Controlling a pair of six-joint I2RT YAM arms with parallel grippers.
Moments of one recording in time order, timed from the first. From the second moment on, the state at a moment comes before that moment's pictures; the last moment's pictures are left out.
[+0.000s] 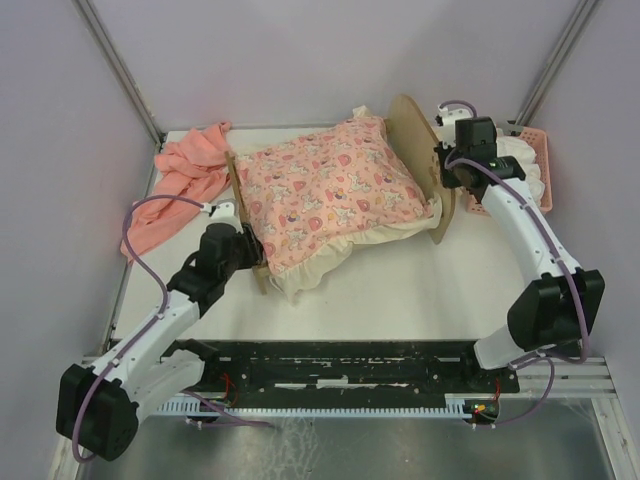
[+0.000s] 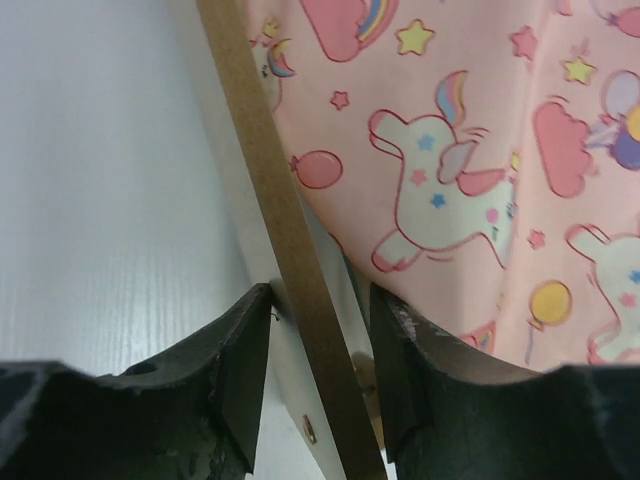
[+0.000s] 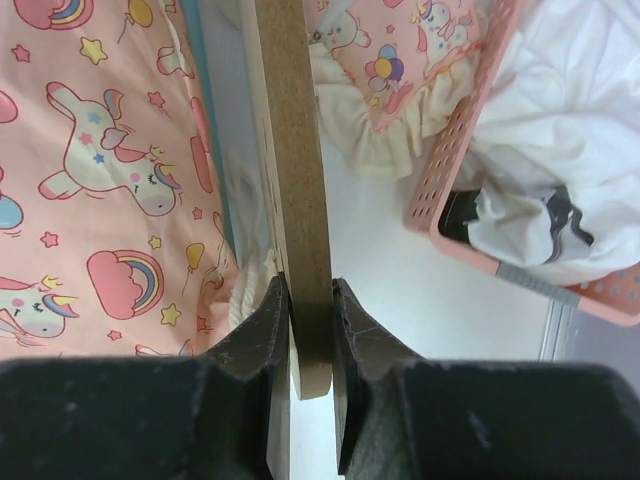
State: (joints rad) left arm -0.41 0.90 0.56 -0.20 -0.14 -0.44; right arm 0.17 1.56 1.49 -0.65 0.13 -0.13
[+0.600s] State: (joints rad) left arm -0.40 1.21 0.76 -0.19 -0.38 -0.30; right arm 0.18 1.24 1.17 -0.56 0.11 0.07
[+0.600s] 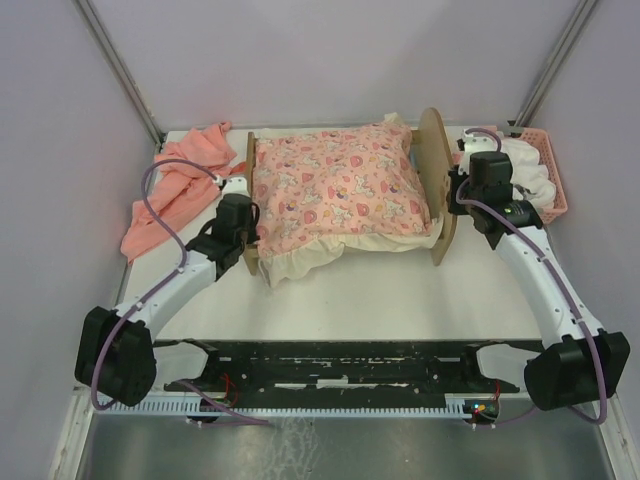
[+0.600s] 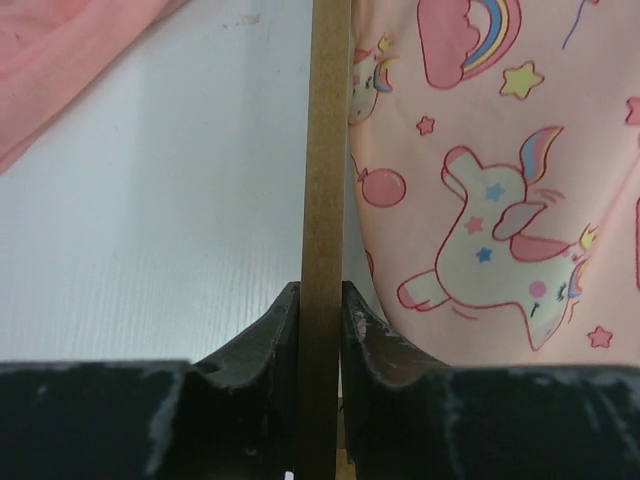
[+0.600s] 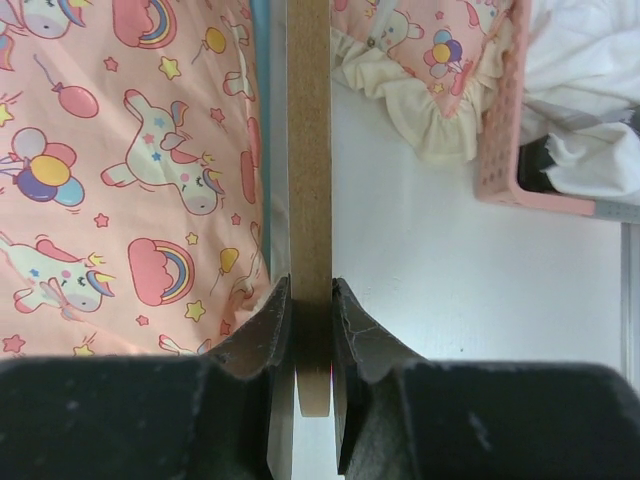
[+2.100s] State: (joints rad) left arm -1.05 1.18 0.63 0.02 -0.60 -0.25; right arm 0.34 1.08 1.12 -0.69 0.11 0.15
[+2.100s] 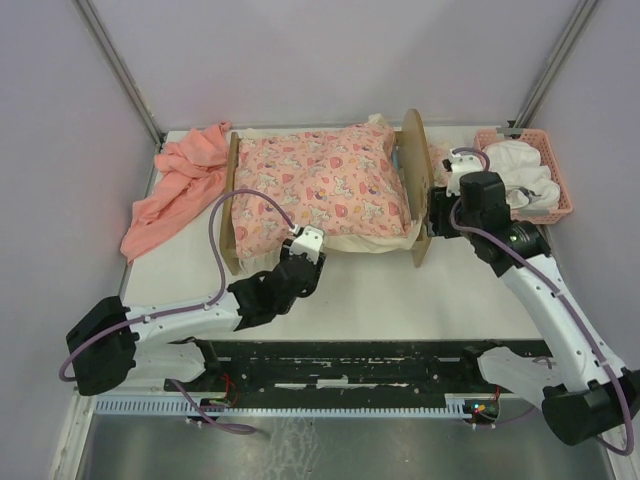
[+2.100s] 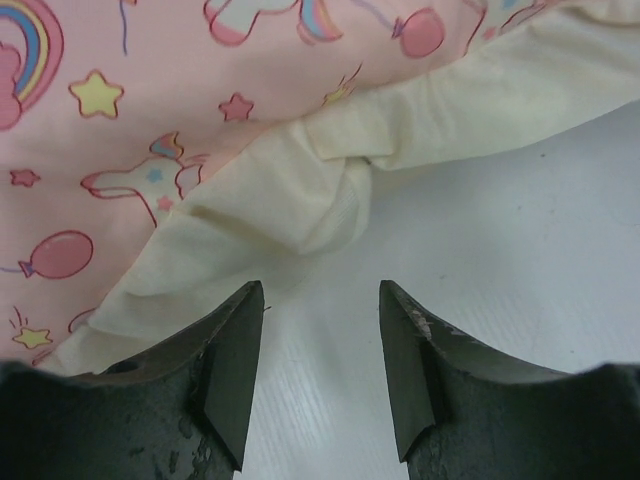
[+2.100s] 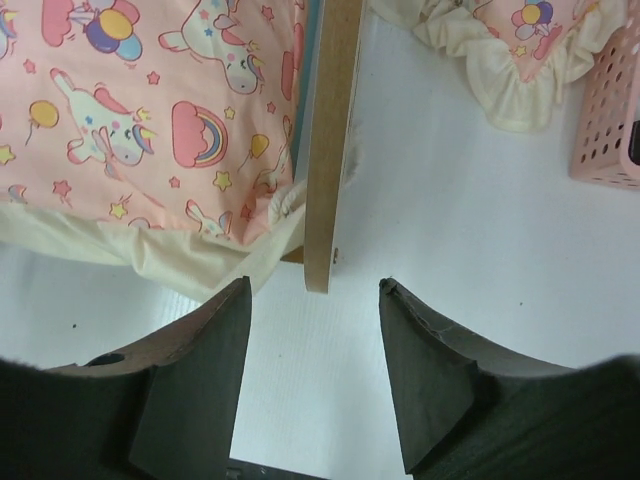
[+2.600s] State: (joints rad) left arm -1.05 1.35 0.53 0.30 -0.78 -0.24; right arm 0.53 0.92 0.94 -0.52 -0.13 -0.20
